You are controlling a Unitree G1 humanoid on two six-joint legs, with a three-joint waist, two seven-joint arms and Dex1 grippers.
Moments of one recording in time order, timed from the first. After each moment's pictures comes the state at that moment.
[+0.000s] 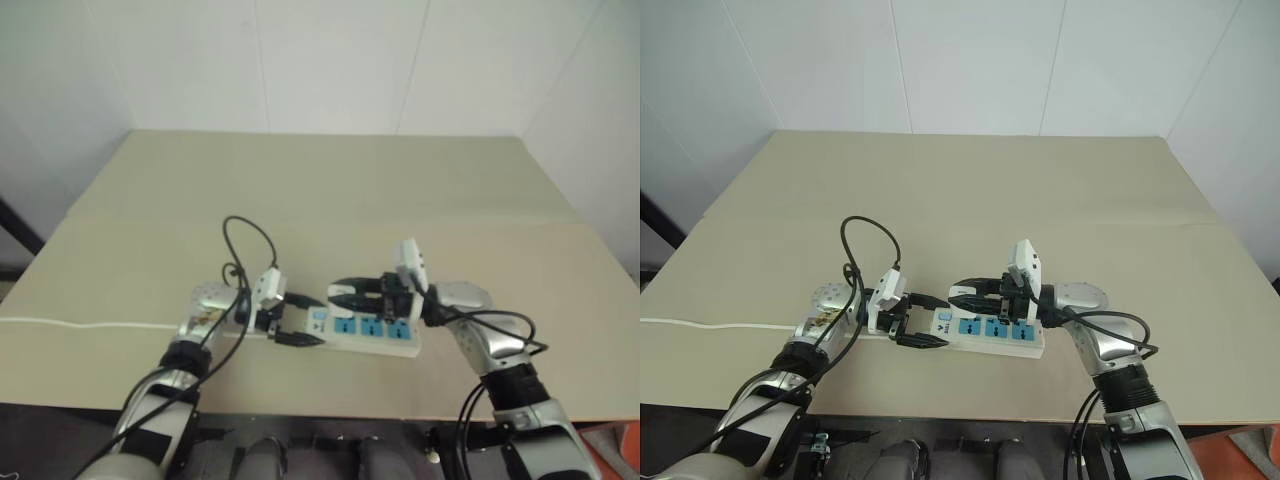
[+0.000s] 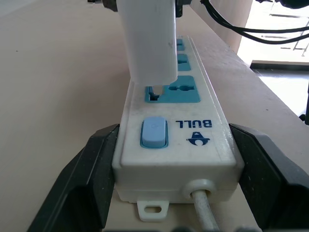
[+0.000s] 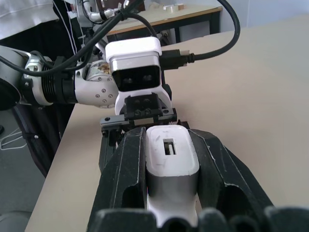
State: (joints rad) left arm -0.66 0.34 -0.15 0.72 -0.23 -0.20 -1.56; right arm -0.50 -0.43 0.14 0.11 0.47 0.27 1.18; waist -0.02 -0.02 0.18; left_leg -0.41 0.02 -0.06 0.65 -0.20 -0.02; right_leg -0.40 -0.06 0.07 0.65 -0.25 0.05
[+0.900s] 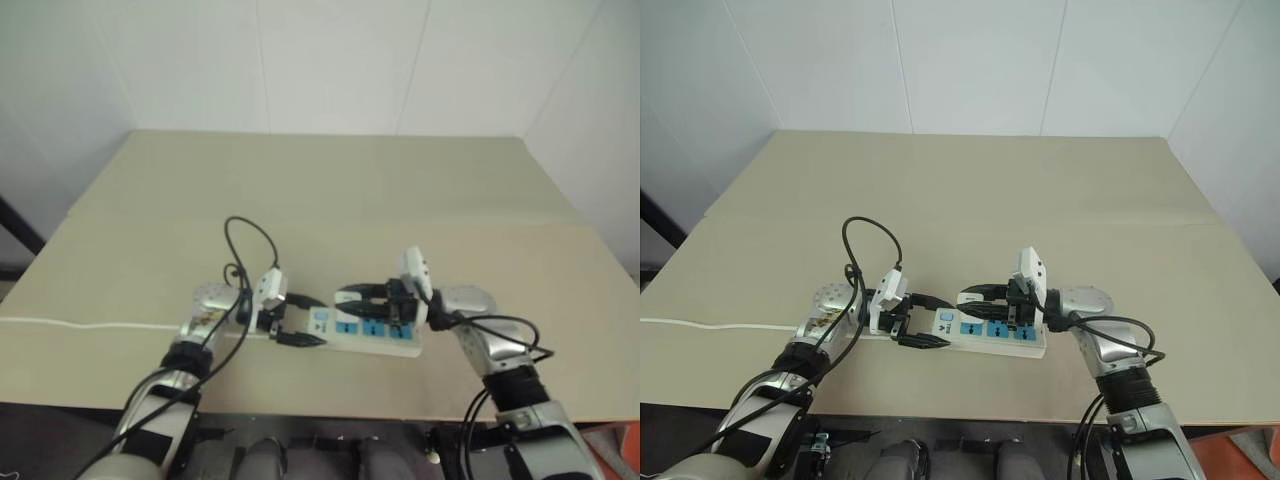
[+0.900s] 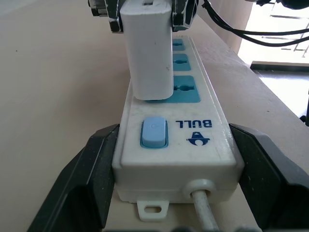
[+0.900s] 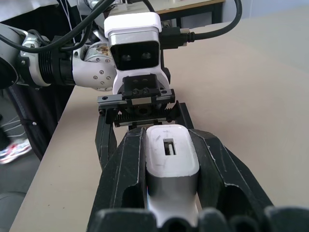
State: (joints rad) left arm -0.66 0.33 -0.15 0.72 -0.22 -0.20 -1.55; right arm -0.47 -0.43 0.13 0.16 0.43 0.18 1.22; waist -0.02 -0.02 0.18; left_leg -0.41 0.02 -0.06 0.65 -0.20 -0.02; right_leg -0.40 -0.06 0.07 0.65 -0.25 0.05
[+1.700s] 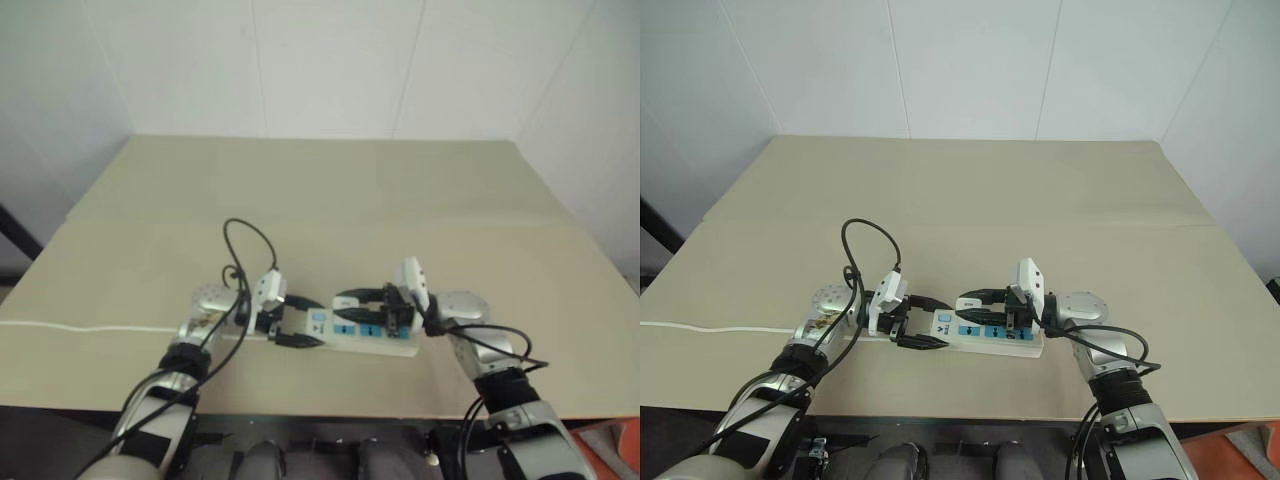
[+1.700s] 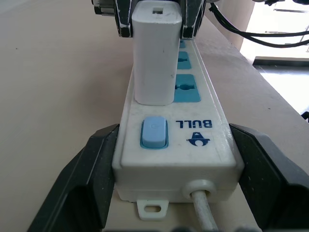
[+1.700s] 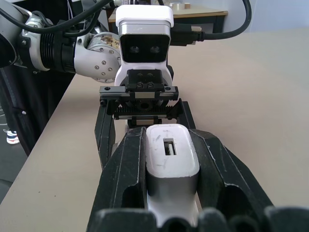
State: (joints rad) left arm -0.65 0.34 -0.15 0.72 -0.21 -0.20 -1.54; right arm -0.48 -0.40 0.17 0.30 0.39 -0.01 1.25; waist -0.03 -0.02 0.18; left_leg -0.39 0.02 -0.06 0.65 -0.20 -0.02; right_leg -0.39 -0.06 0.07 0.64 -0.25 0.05
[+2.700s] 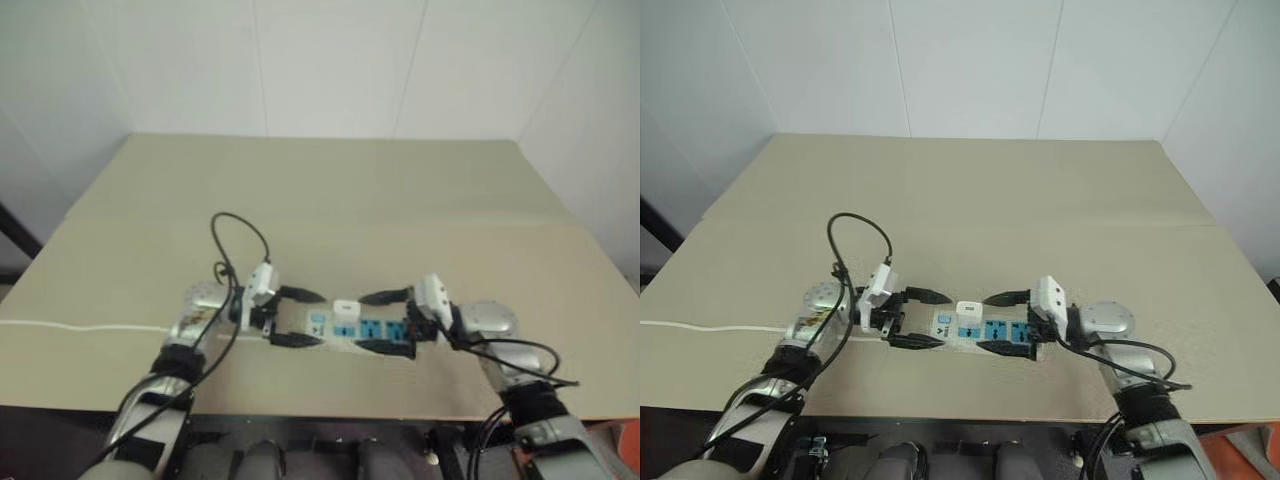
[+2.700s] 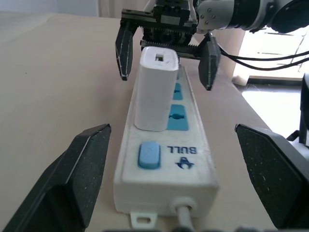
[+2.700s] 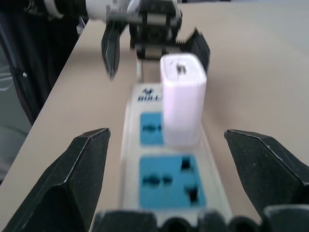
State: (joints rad) left arm -0.57 0.44 -0.10 0.49 -0.33 -0.03 -1.58; right arm -0.34 -0.60 0.09 0.18 0.39 -0.08 1.35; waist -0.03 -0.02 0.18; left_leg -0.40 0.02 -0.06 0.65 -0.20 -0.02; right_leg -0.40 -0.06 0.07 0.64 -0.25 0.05
